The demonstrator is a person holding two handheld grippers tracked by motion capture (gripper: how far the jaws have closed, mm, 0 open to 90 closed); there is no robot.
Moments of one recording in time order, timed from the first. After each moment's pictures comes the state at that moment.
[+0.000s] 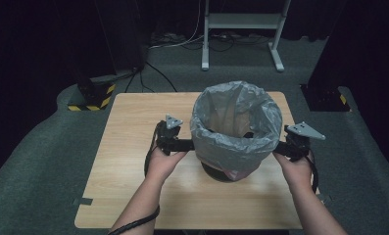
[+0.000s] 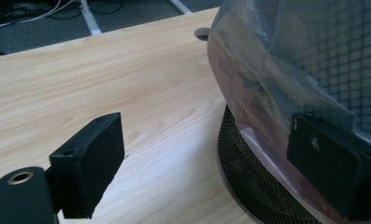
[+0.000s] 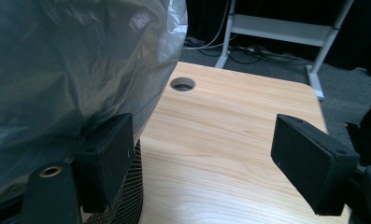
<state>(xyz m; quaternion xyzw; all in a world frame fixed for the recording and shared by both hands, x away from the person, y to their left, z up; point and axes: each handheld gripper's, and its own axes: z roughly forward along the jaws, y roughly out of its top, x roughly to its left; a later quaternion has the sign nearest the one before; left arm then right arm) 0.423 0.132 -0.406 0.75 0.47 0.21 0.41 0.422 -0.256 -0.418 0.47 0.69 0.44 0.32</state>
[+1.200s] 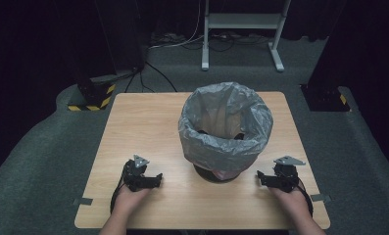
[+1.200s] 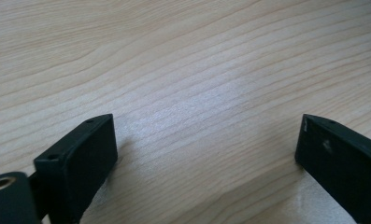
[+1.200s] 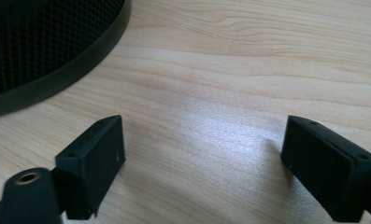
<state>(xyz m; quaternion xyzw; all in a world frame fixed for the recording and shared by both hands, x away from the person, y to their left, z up) 0.360 0.232 -0.524 0.77 0.53 0.20 0.30 0.383 -0.259 -0.522 0.51 0.77 0.33 0.21</state>
